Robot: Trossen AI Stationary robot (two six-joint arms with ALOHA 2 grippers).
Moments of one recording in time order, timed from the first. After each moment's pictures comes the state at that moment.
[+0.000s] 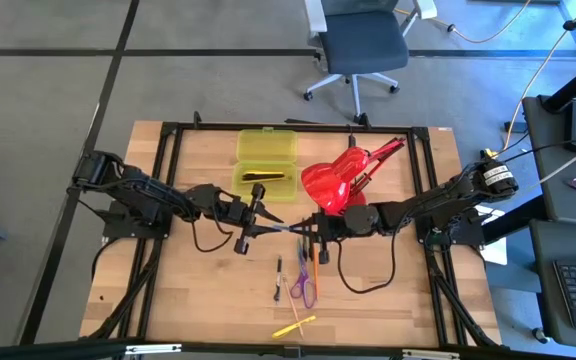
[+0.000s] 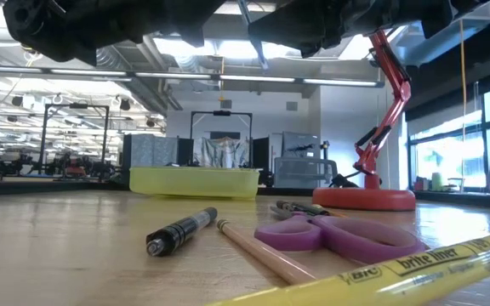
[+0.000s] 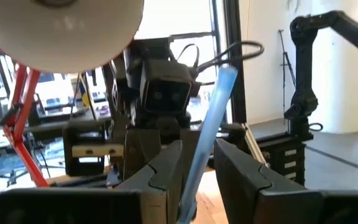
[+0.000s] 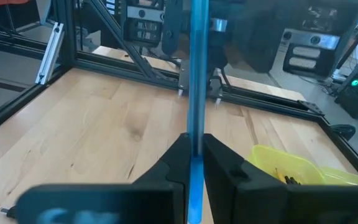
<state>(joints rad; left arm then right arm) -0.10 1.46 0.50 1.16 0.13 0.11 0.25 1.55 0.79 0.56 0.24 -0.16</state>
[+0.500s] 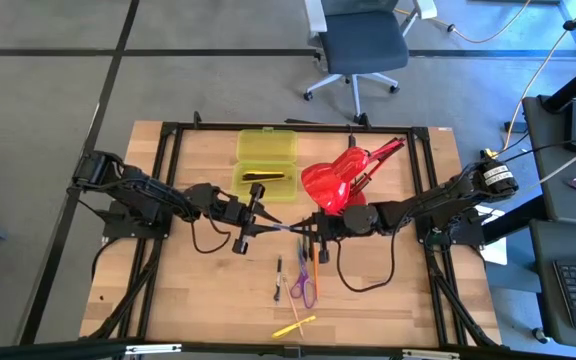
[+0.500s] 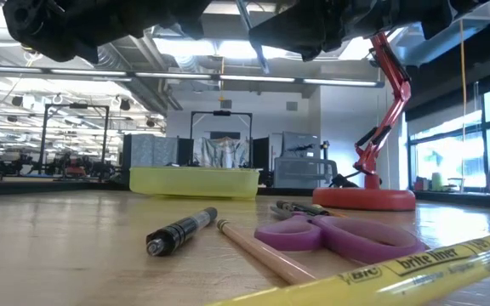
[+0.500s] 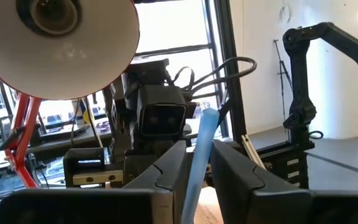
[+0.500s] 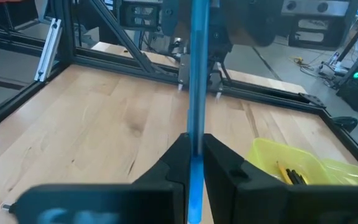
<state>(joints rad) -0.10 1.46 0.50 1.21 0.15 0.14 0.25 1.55 0.79 0.53 0.24 -0.14</state>
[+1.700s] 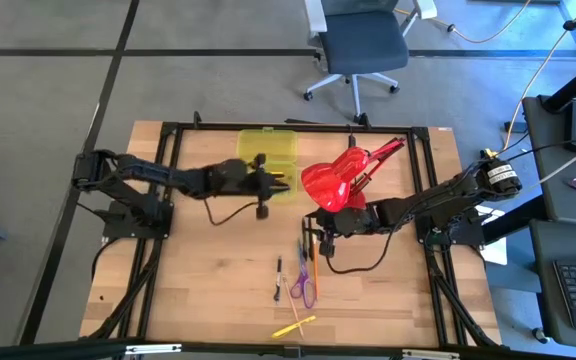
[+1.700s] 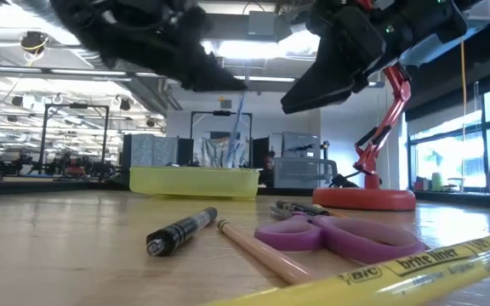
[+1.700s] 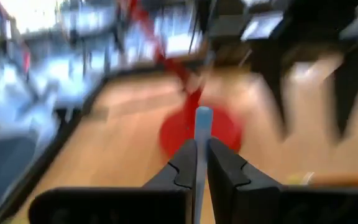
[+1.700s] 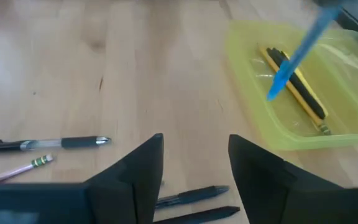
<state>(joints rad) 0.15 1.44 0.69 0.43 -0.04 0.18 0.23 1.51 0.79 0.13 0.35 0.18</state>
